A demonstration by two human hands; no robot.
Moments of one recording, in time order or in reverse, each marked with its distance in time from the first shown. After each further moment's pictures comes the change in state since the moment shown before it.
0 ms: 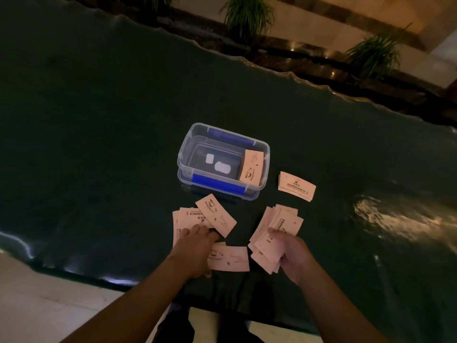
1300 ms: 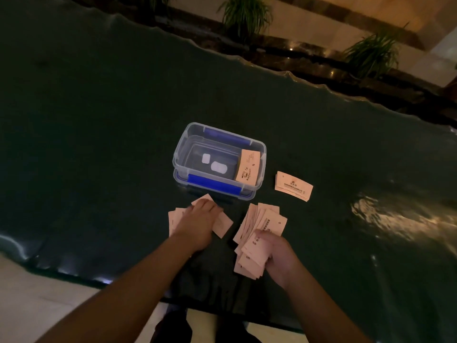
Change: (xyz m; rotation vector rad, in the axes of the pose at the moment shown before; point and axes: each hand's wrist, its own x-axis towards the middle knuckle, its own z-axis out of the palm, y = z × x) left_hand 0.038 0.002 -0.035 -0.089 0.212 -0.023; right_hand -0.011 0.011 0.016 0.055 -0.155 -0.016
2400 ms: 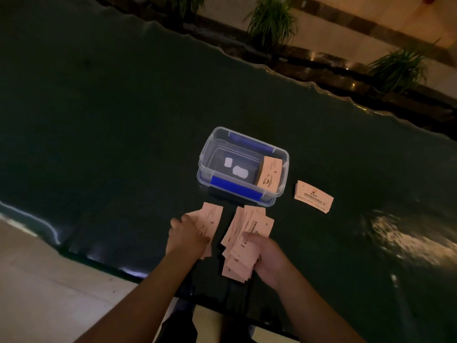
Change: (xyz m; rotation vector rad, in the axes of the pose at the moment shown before) left_hand -0.048 -0.039 0.021 -0.431 0.108 -0.680; right_hand 0.002 0.016 0.058 -0.070 -0.145 0.112
